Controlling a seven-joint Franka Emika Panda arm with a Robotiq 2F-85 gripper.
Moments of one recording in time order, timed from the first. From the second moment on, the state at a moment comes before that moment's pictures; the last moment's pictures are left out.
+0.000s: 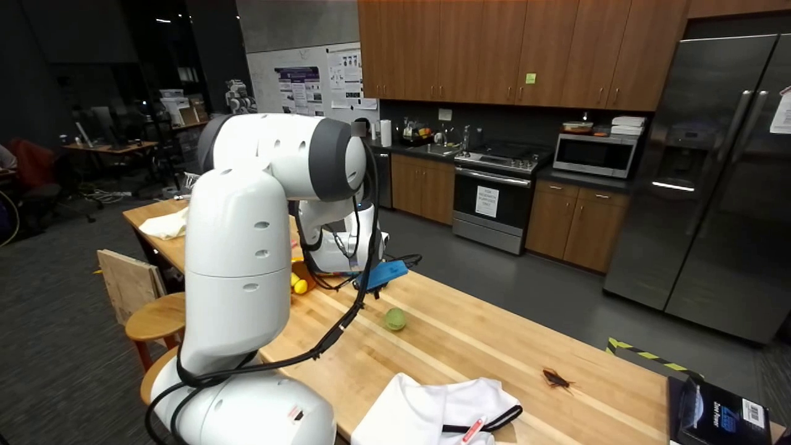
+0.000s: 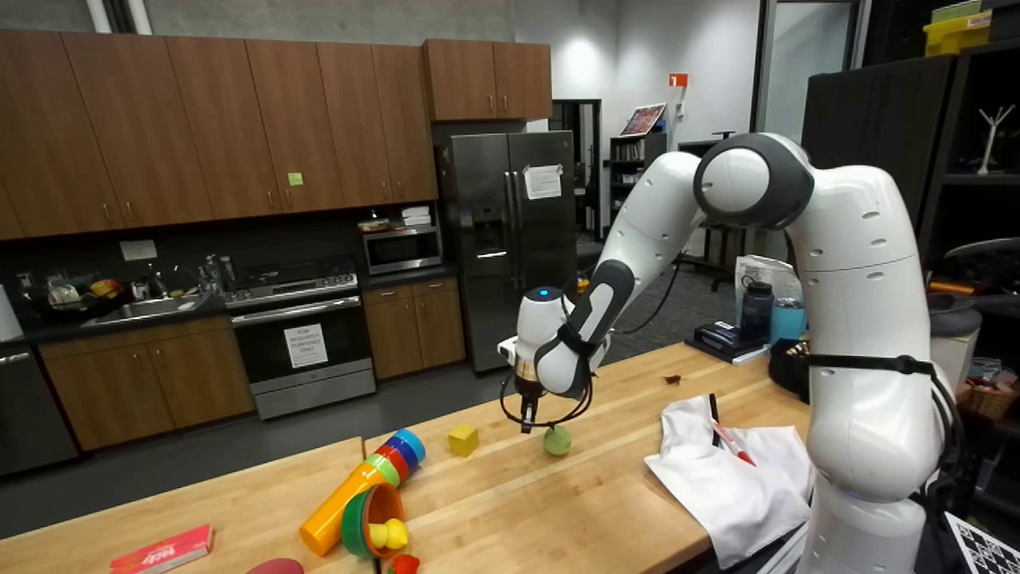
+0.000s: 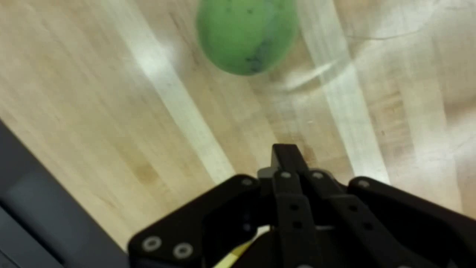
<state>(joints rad) 0.08 0.28 0.19 -2.34 -0.22 2.85 -0.45</state>
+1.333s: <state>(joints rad) 0.05 0.42 0.23 -2.17 -0.18 2.61 -0.76</state>
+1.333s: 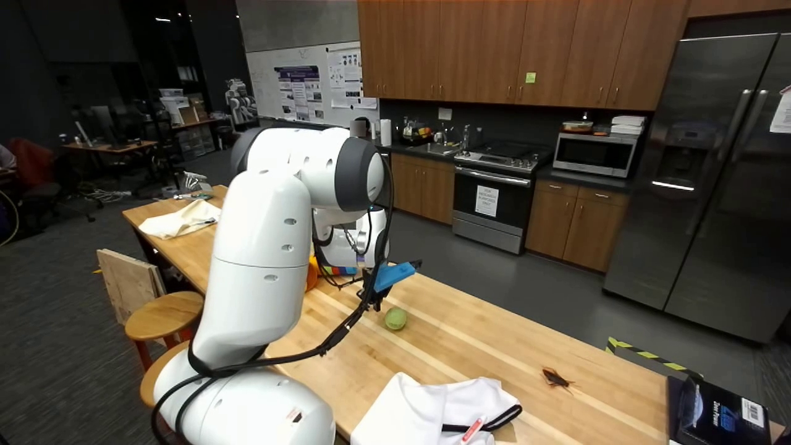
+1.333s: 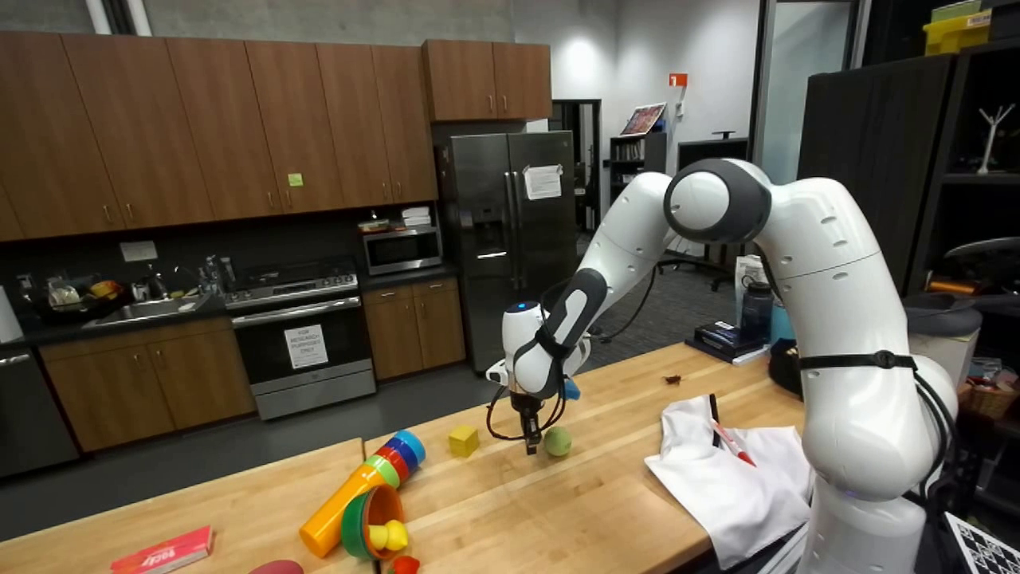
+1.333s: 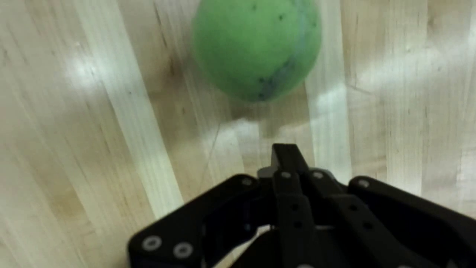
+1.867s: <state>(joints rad) 0.07 0.35 0.12 -2.27 -0.32 2.62 -0.57</state>
